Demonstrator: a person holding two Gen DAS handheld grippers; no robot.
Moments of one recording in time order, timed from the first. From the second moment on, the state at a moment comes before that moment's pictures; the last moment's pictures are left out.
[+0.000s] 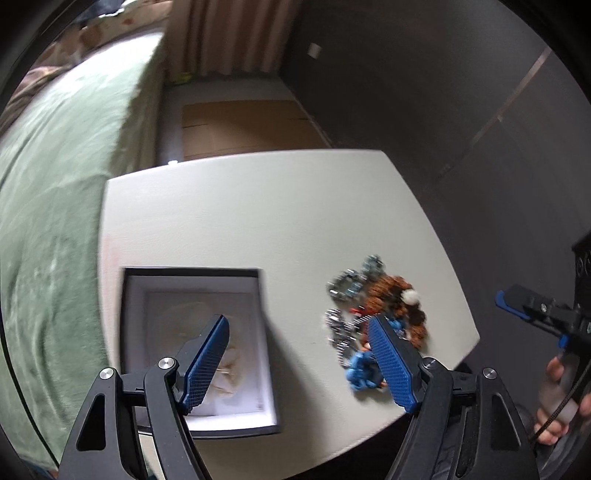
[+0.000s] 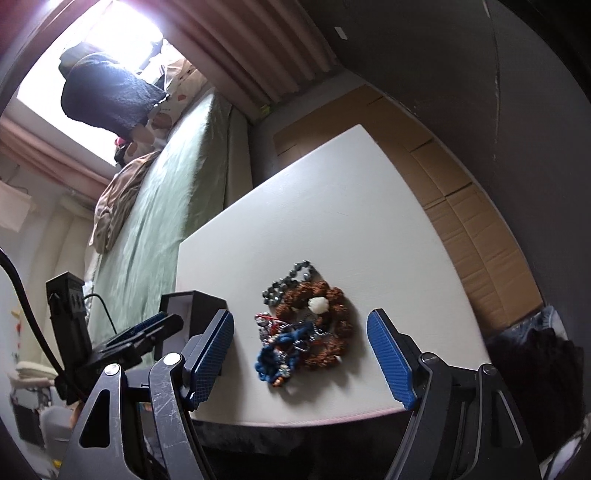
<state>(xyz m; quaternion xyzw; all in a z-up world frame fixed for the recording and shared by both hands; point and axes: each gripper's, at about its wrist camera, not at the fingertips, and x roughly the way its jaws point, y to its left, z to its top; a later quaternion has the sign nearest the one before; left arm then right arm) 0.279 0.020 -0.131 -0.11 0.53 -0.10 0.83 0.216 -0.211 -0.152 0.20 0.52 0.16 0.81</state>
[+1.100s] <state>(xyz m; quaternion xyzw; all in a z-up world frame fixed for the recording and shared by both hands) 0.277 -0.048 -0.159 -0.04 0.55 -0.19 0.81 0.218 -0.240 -0.185 0.23 0.56 0.14 0.78</state>
